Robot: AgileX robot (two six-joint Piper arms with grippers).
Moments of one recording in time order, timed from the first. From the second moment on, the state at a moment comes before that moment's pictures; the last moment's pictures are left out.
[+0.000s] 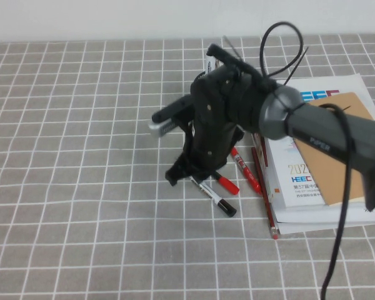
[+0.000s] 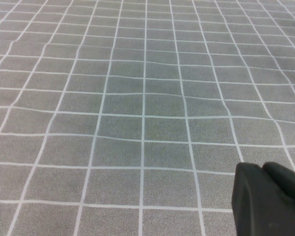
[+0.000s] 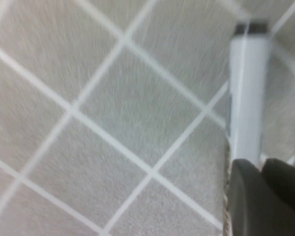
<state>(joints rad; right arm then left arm) 0.71 2.22 -1.91 -0.04 1.06 0.05 -0.07 -0.01 0.03 -0.02 0.38 -0.01</state>
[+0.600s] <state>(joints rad) 0.71 2.08 -1.78 -0.04 0.96 0.03 -0.07 -0.01 0.03 -0.02 0.38 -0.01</state>
